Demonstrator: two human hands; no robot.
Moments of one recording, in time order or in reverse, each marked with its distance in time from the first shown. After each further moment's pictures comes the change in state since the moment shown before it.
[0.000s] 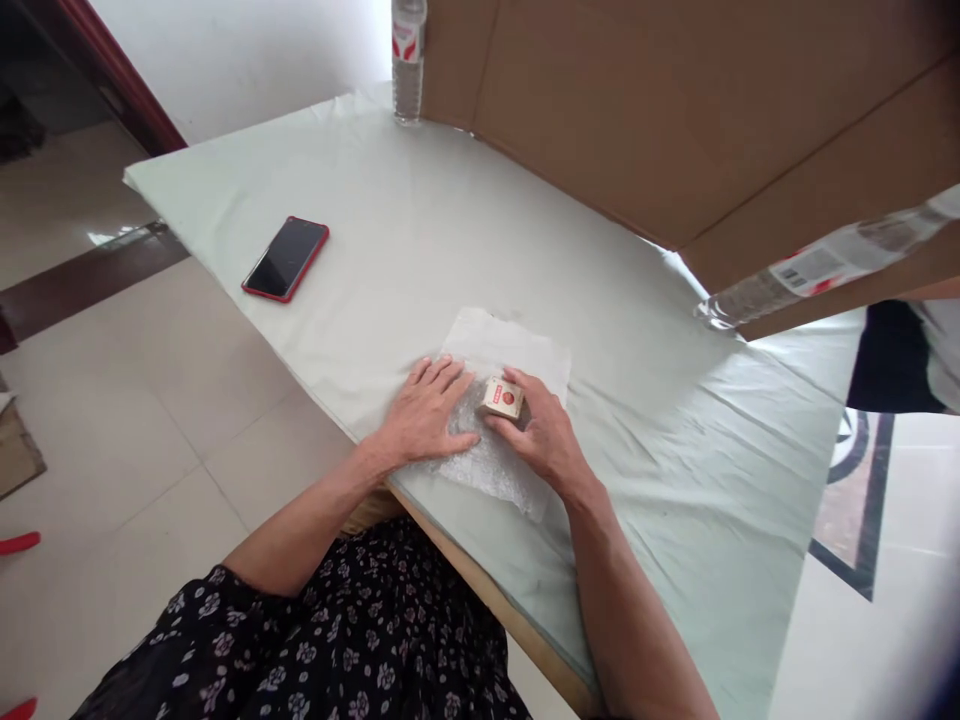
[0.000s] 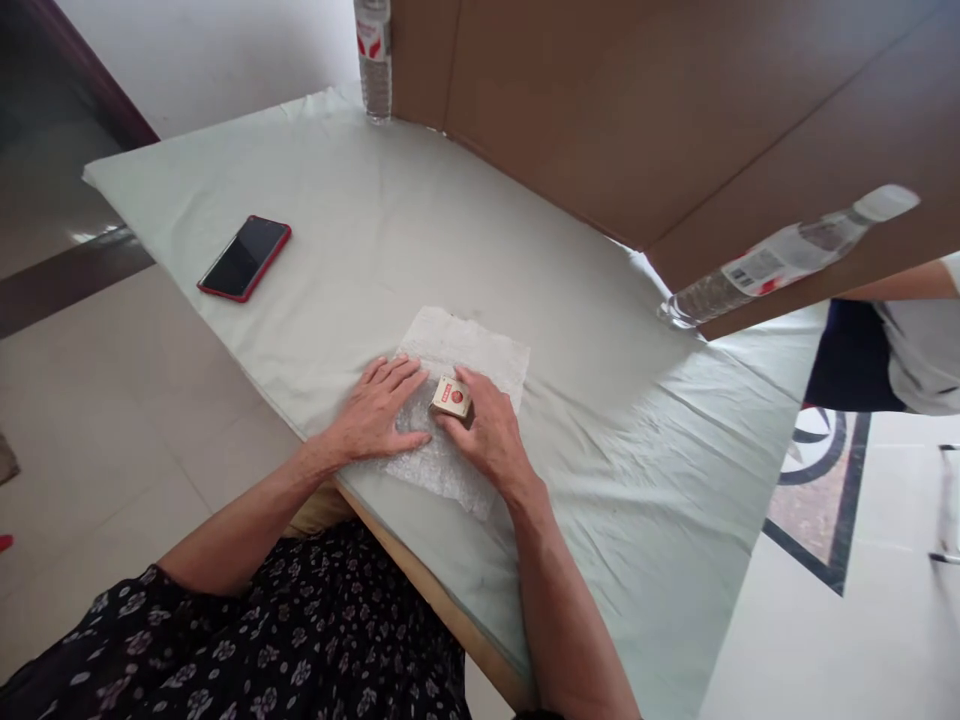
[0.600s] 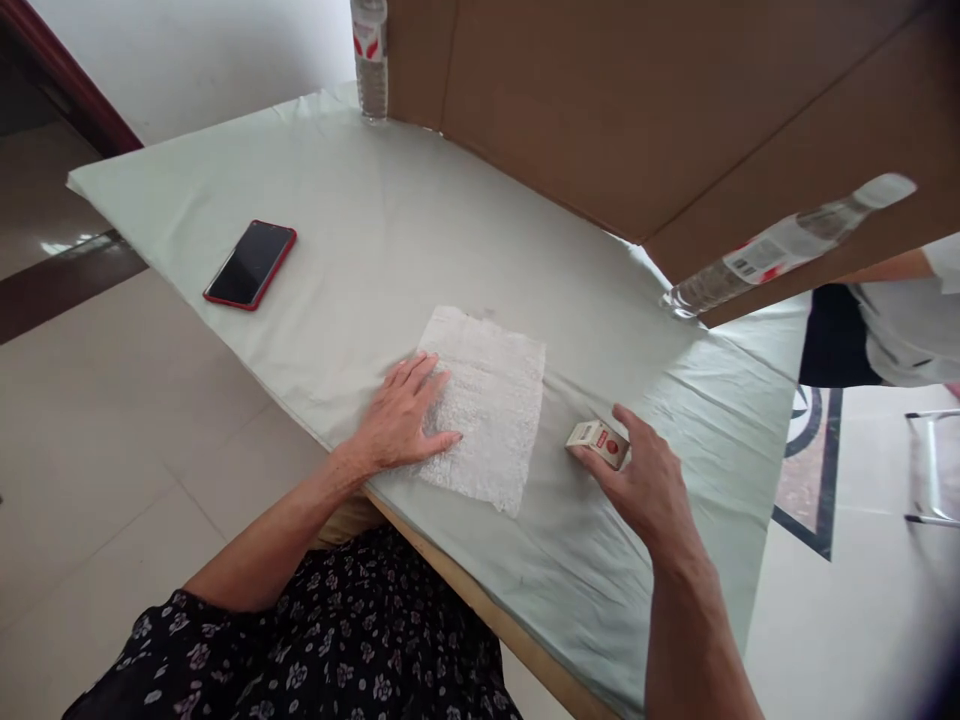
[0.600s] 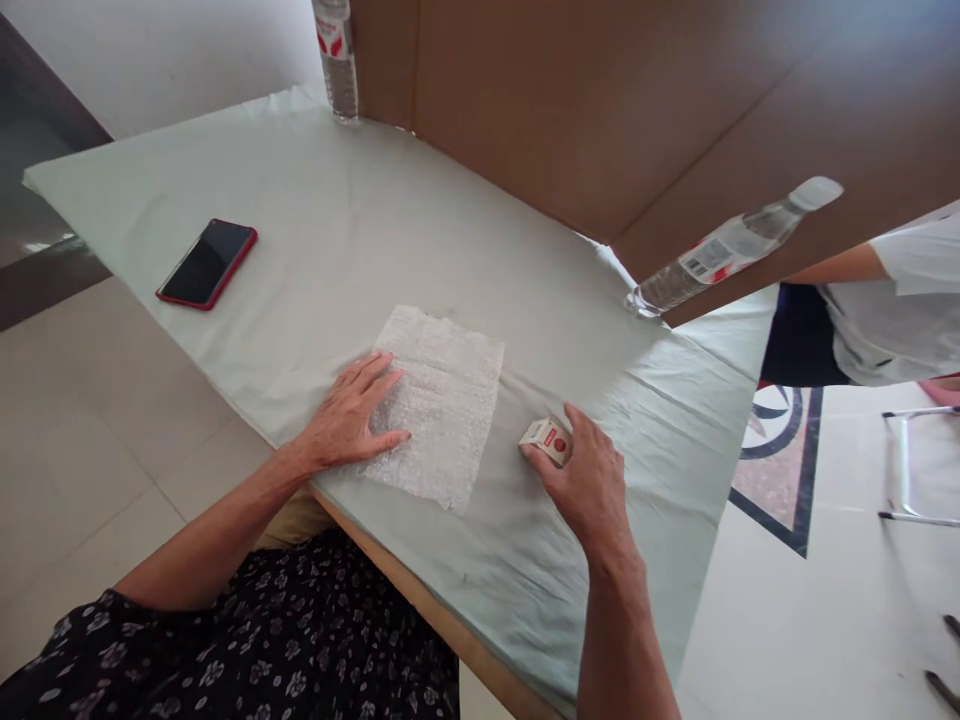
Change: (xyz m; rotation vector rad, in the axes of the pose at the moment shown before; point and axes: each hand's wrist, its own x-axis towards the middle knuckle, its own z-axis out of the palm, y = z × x) left_hand -0.003 -0.001 0.001 -0.012 0.034 0.007; right_hand -0.085 0.059 -0.074 -0.339 0.189 0.385
